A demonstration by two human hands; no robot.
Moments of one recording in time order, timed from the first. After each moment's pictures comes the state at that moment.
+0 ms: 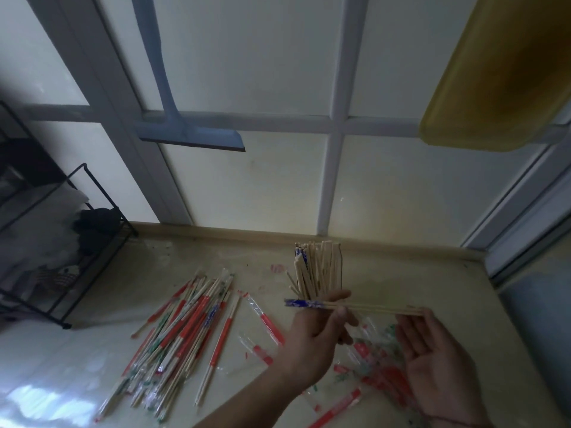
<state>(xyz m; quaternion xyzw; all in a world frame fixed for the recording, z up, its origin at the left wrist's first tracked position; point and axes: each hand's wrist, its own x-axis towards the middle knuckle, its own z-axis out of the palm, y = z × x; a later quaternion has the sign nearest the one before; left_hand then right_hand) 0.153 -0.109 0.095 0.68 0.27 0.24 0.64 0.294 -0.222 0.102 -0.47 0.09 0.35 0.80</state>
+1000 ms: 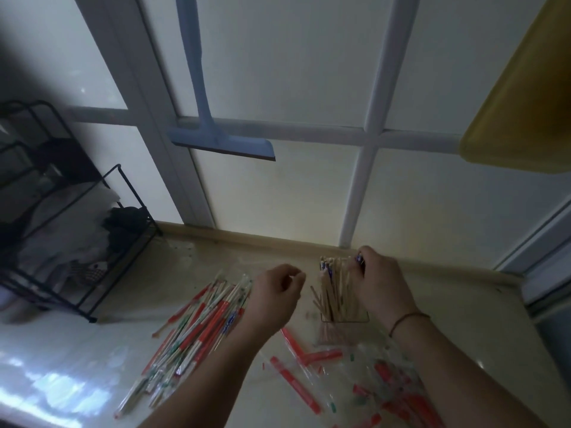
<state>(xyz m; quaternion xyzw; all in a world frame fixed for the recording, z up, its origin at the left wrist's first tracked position) 0.121 -0.003 0.107 0.75 0.43 0.24 0.43 0.296 -0.079 0.132 -0.83 -0.48 0.07 0.28</state>
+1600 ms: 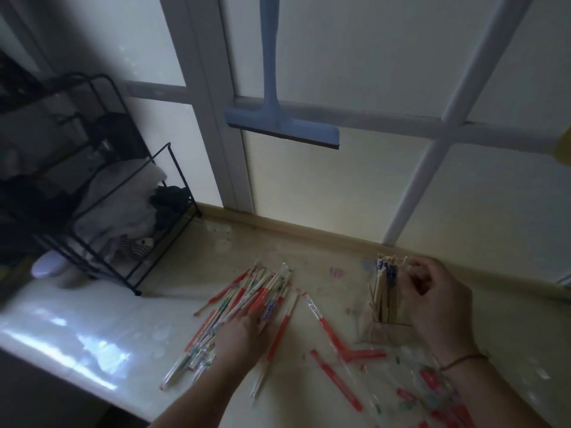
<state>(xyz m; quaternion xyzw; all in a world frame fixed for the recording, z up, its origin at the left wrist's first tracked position) -0.017 0.017 -0.008 0.81 0.58 0.04 0.12 0.258 -0.087 0.120 -0.79 -0.44 -0.01 0.43</state>
